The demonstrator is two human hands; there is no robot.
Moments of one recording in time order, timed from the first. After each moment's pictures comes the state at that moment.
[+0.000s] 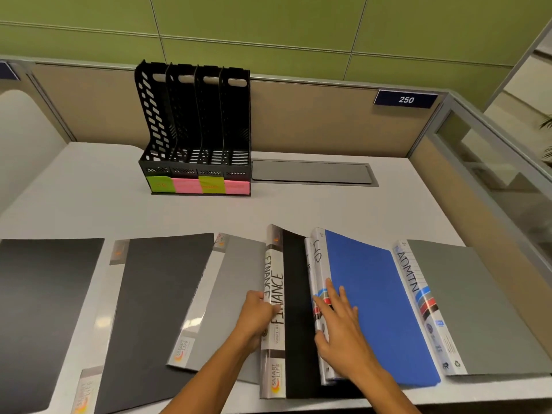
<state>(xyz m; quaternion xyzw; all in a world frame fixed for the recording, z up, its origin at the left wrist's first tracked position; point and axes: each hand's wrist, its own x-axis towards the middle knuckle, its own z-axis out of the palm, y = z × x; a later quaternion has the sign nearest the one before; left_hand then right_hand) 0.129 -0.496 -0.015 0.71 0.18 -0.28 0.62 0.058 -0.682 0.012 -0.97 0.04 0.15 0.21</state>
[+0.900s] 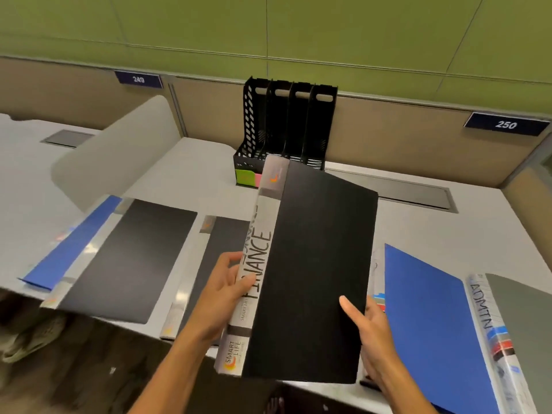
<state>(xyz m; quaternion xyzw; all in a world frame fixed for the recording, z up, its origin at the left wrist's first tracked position) 0.041 -0.350 0.103 0.70 0.10 -0.05 0.70 0.054 -0.628 0.032 -0.67 0.16 0.11 0.72</state>
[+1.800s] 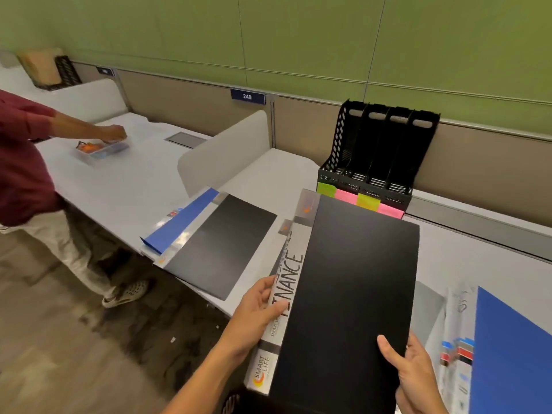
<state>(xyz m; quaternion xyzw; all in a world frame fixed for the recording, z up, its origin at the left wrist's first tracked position) -0.034 -0.295 0.084 0.67 0.19 0.01 0.72 0.034 -0.575 0.020 -0.64 0.12 0.15 0.74</state>
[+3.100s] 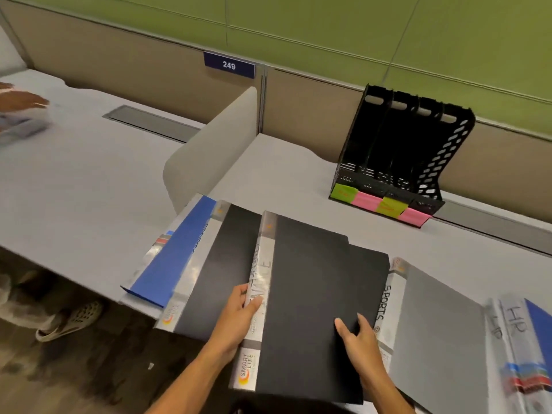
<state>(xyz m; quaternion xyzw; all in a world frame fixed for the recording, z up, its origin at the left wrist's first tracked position) 0.063 -0.055 0.000 0.63 0.26 -0.11 0.72 0.097 -0.322 -0.035 -0.83 0.22 0.15 0.49</state>
